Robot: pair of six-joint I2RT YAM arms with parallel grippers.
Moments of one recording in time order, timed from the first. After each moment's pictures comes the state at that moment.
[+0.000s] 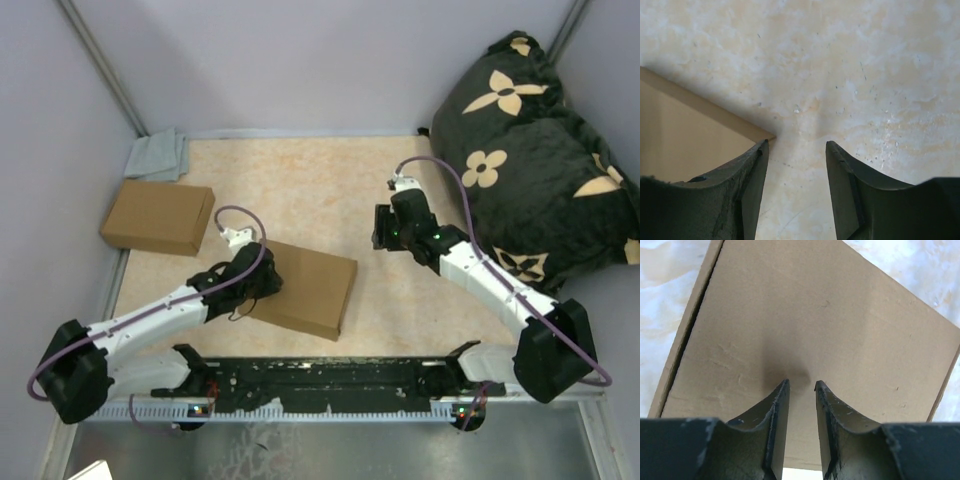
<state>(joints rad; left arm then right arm) -0.78 1.14 0.60 -0.31 -0.31 -0.89 0.52 1.25 0.93 -0.39 0.12 0.39</state>
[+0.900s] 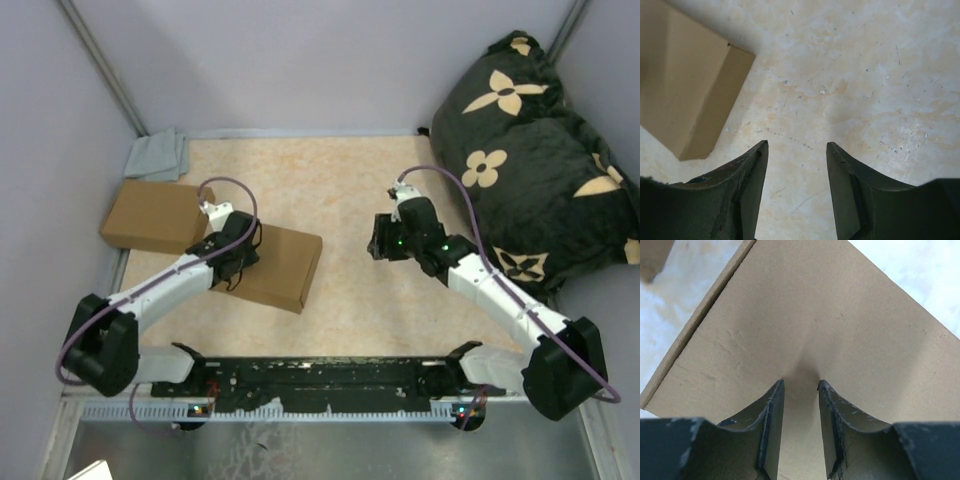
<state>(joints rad) -0.53 1.27 0.72 -0.39 -0.48 -0.77 0.52 1.16 0.84 -0.39 -0.02 0.39</state>
